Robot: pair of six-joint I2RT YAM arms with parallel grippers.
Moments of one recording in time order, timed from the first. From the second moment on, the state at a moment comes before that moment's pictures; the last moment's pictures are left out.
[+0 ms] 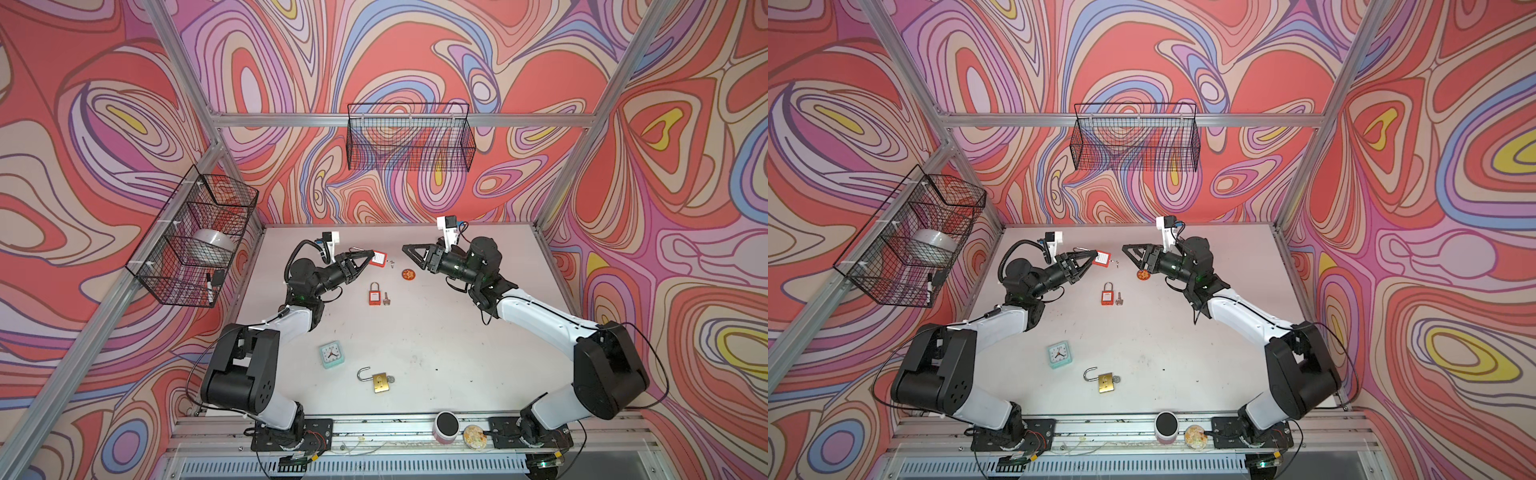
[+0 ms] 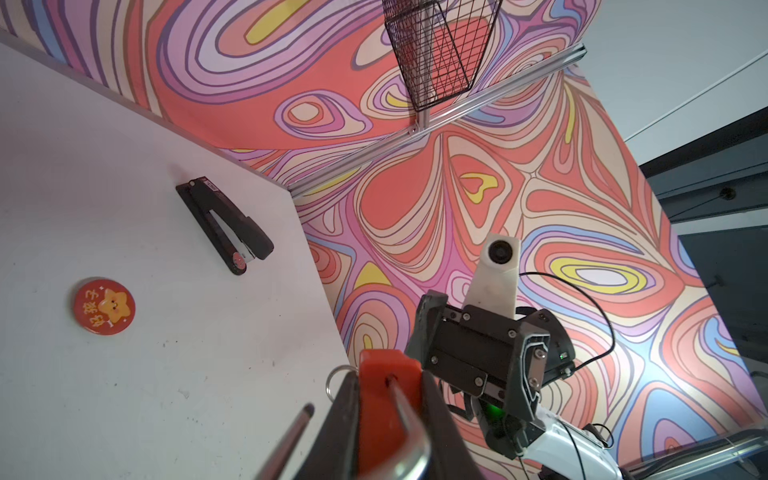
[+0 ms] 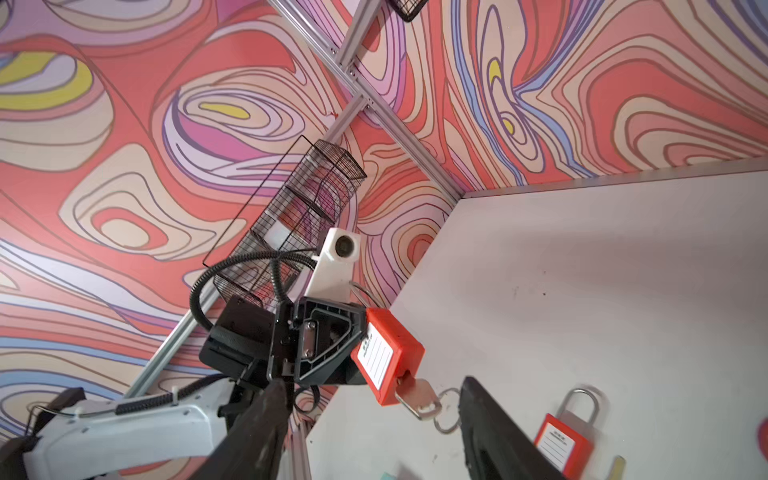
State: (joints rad) left arm -0.17 1.56 0.72 1.05 0.83 -1.33; right arm 0.48 1.57 1.03 0.59 -0.60 0.87
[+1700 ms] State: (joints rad) left arm -0.08 1.49 0.64 1.13 0.86 -1.36; right arm 0.58 1.81 1.13 0.92 -0.70 1.14
